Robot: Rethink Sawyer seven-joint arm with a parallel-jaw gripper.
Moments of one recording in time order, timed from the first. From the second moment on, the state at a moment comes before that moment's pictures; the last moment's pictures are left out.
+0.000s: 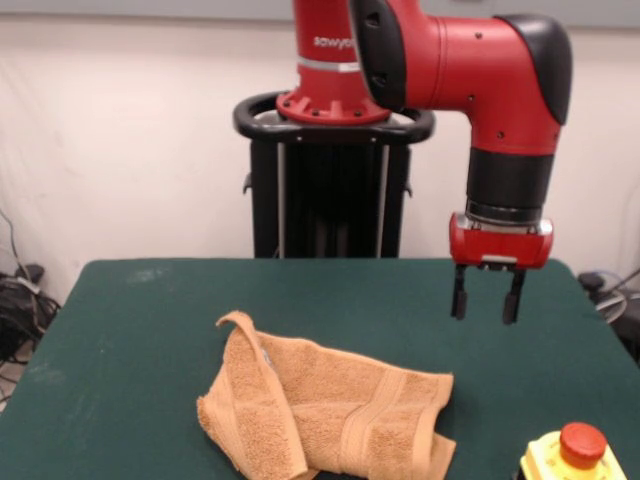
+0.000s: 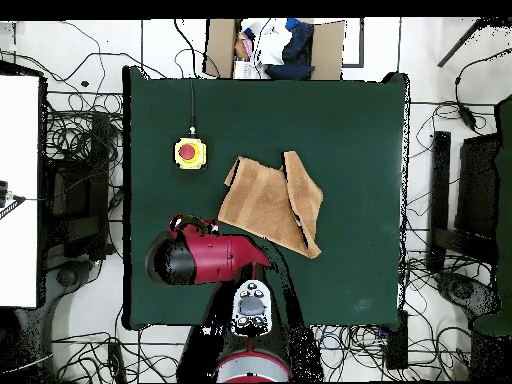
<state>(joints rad) -0.48 -1.56 0.03 2.13 -0.05 0.83 1.86</state>
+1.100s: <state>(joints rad) -0.16 -1.46 0.03 2.12 -0.04 0.85 1.84</state>
